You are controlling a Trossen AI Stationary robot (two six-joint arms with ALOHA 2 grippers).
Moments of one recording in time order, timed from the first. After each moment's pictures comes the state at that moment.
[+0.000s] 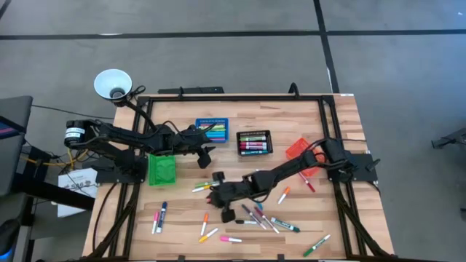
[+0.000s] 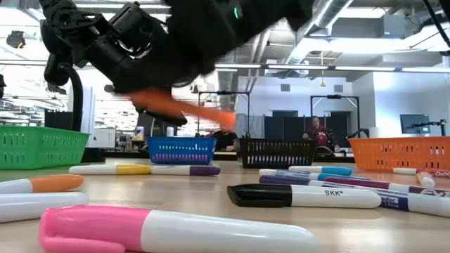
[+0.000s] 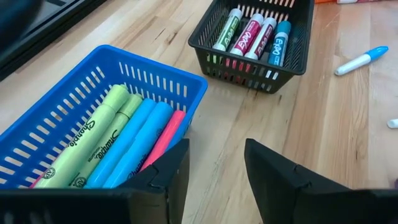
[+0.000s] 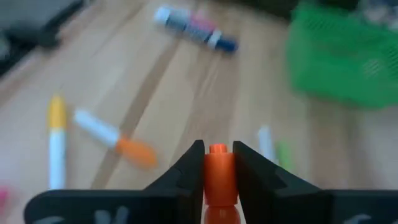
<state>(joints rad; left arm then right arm) 0.10 1.38 0.52 0.23 -0.24 -0.14 0.30 2.13 1.47 0.05 0.13 -0.17</state>
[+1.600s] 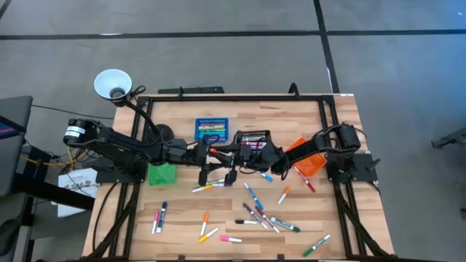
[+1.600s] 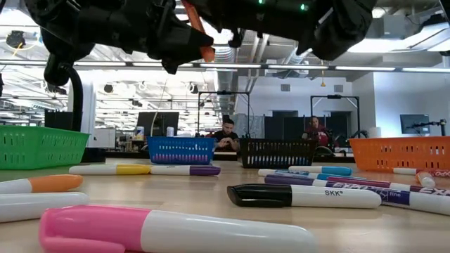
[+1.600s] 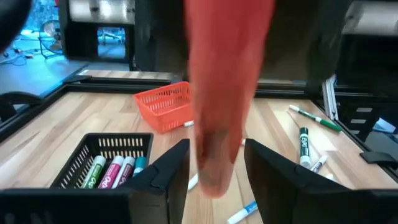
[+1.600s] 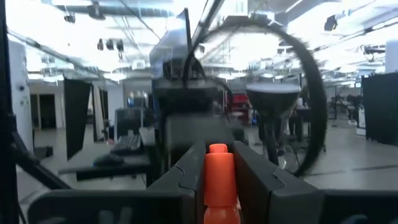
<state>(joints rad) -0.10 1.38 0.52 0.72 -0.06 0.00 0.14 1.95 1.01 1.29 0.26 -0.11</state>
